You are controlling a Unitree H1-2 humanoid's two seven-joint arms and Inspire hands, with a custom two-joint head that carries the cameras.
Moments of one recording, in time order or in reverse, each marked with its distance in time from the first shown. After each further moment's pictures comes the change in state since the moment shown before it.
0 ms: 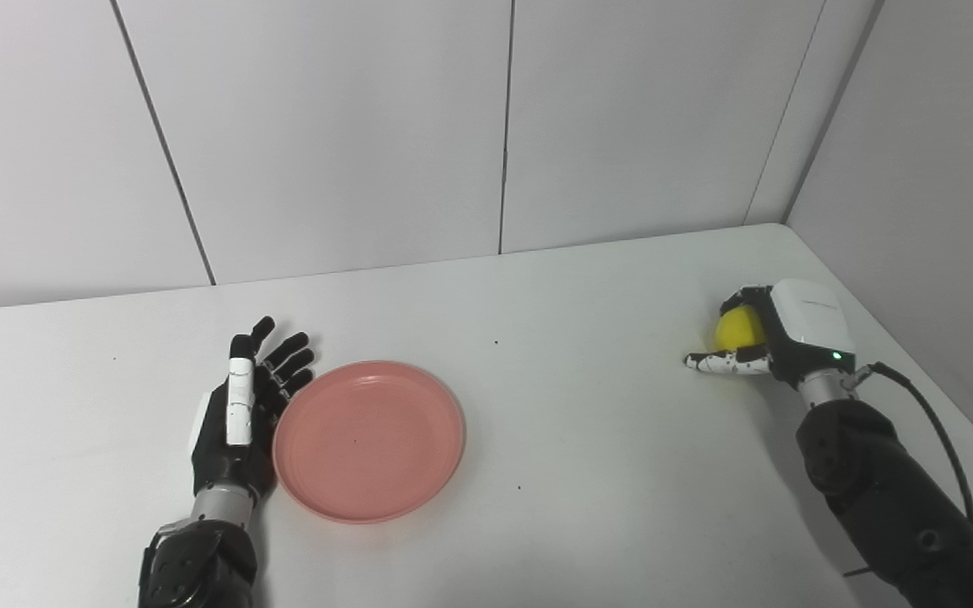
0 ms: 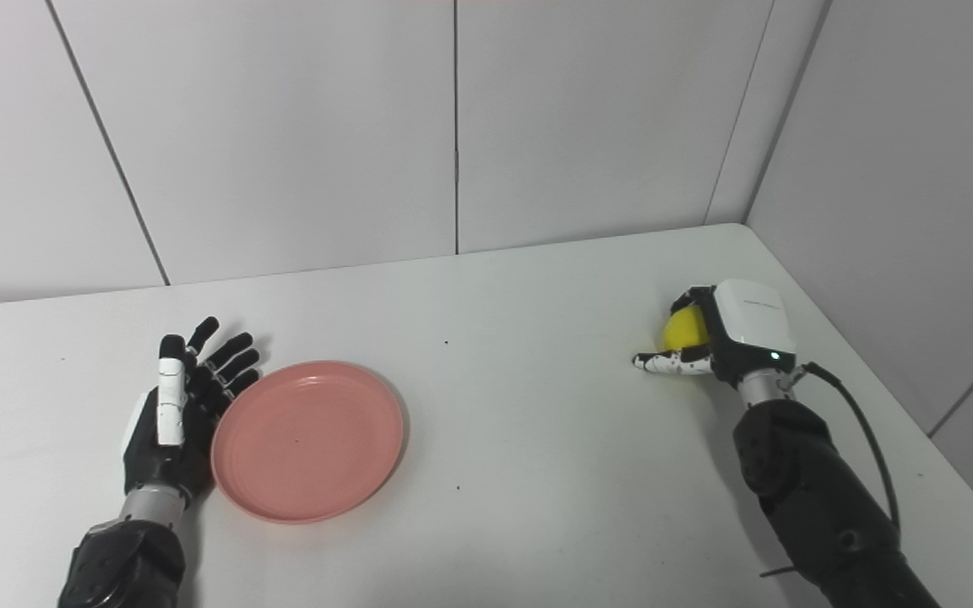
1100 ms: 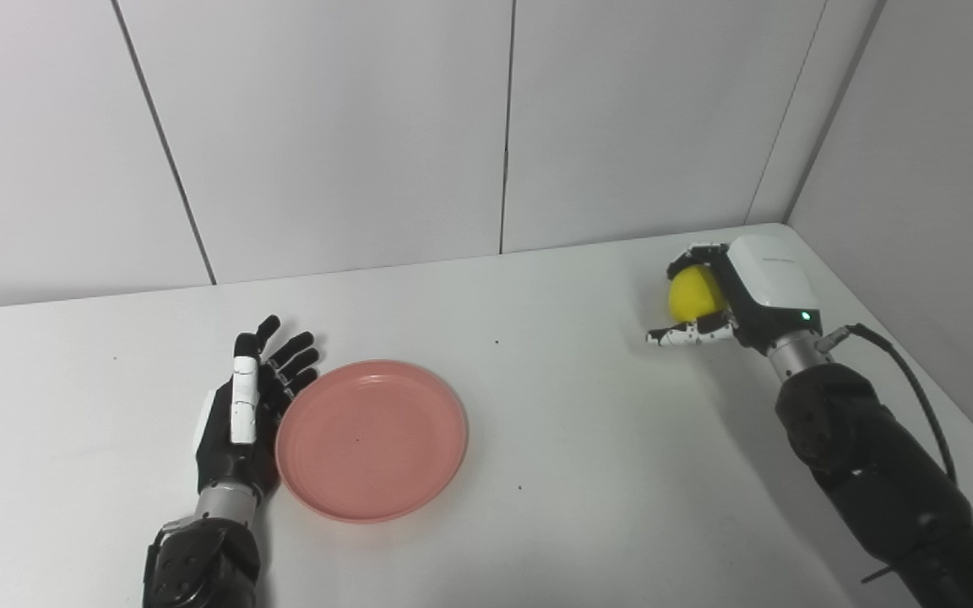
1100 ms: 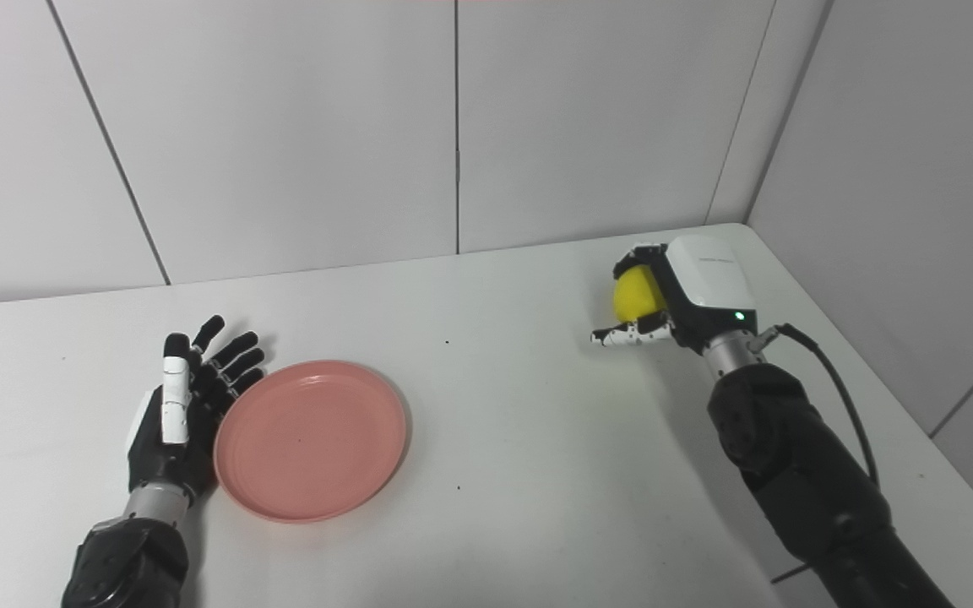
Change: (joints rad) left arm -0.003 0.000 -0.012 0.008 0.002 0.000 0.001; right arm -0.038 -0.014 0.036 -0.297 0.014 -0.053 0.120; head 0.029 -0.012
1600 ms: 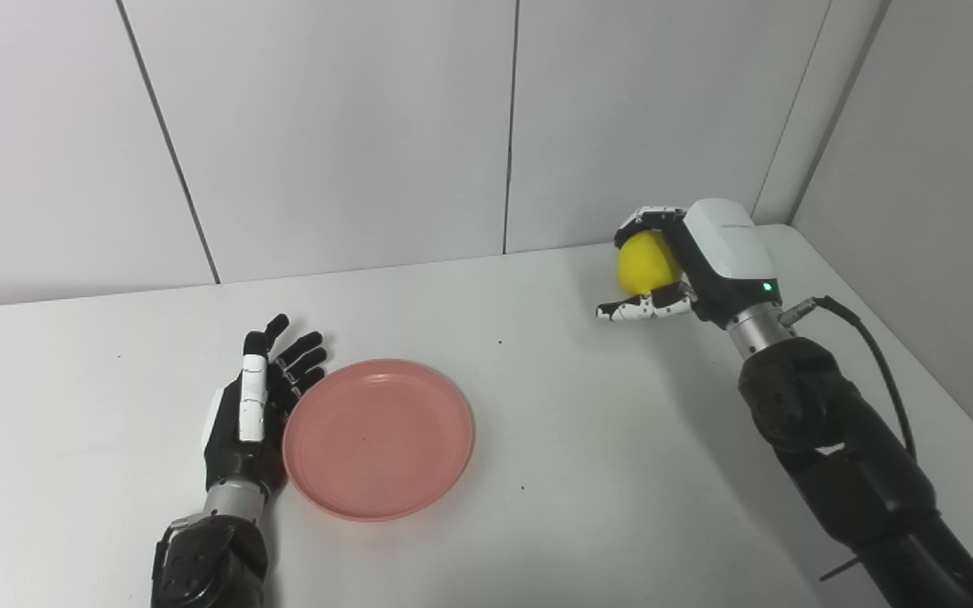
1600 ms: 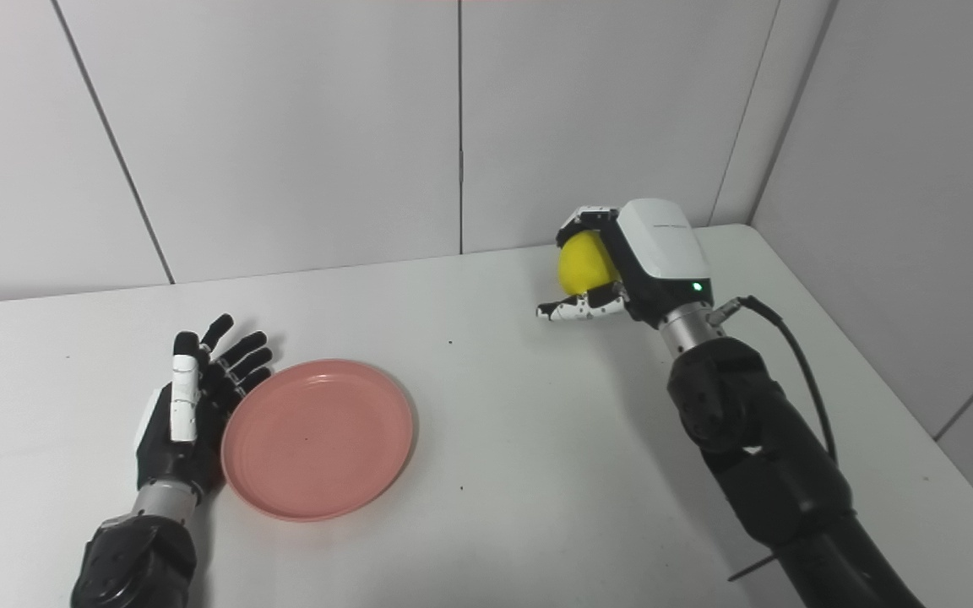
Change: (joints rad) left arm 0.001 -0.019 -0.011 -0.001 0.005 -0.002 0.013; right arm -0.058 0.092 0.016 -0.101 0.005 -0.006 0.086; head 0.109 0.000
